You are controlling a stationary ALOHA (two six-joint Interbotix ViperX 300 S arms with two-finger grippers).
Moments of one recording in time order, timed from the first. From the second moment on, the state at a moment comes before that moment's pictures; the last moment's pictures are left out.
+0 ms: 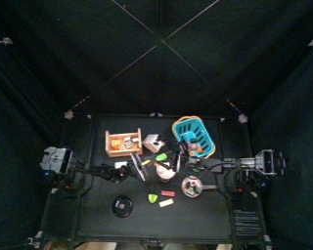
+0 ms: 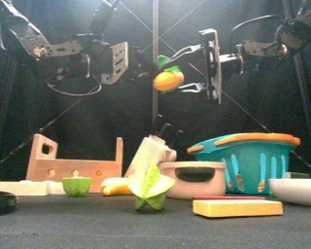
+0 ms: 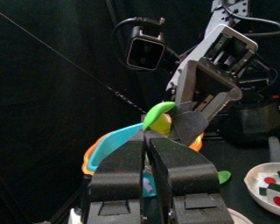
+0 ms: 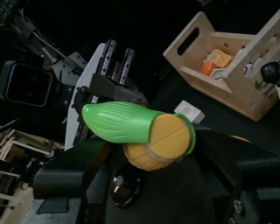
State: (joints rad) left arm -0.10 0.09 0.76 -0.57 -1.22 0.68; right arm -0.18 -0.21 0.83 0.01 -0.54 0.74
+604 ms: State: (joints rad) left arm -0.09 0.09 0.79 -0.44 -1.22 0.69; right arm -0.19 -0.21 0.83 0.04 -0.44 0.75
